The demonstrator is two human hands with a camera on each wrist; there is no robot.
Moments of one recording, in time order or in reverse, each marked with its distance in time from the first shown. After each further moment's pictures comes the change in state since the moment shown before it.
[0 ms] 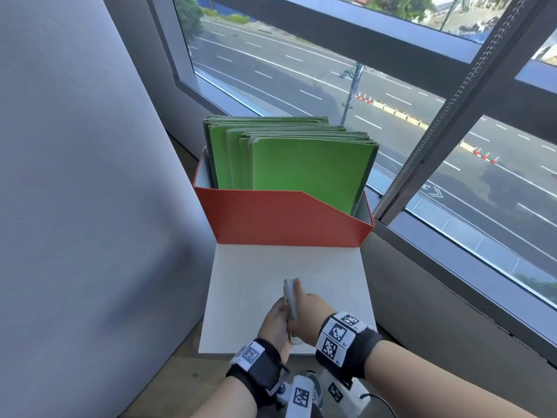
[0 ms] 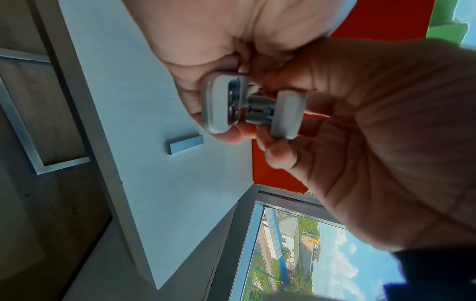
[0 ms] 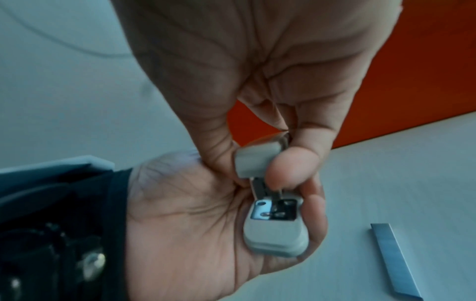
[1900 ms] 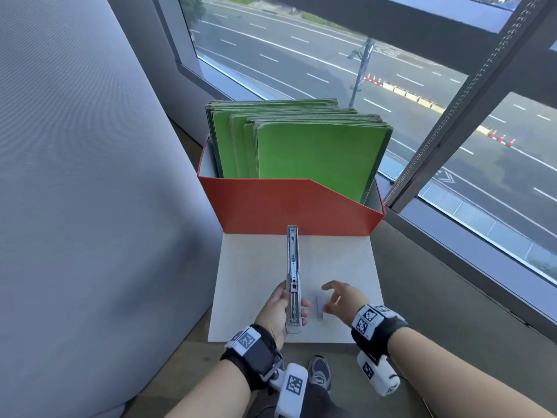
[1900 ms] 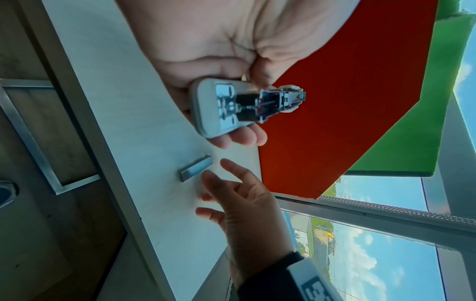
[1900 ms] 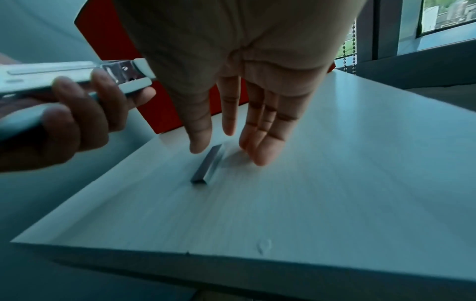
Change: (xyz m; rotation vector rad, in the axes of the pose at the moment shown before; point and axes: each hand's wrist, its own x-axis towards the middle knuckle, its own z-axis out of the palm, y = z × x) left_hand -0.005 0.015 -0.016 0.046 -0.044 0.004; right_hand 0.046 0.097 0.024 0.206 0.105 0.079
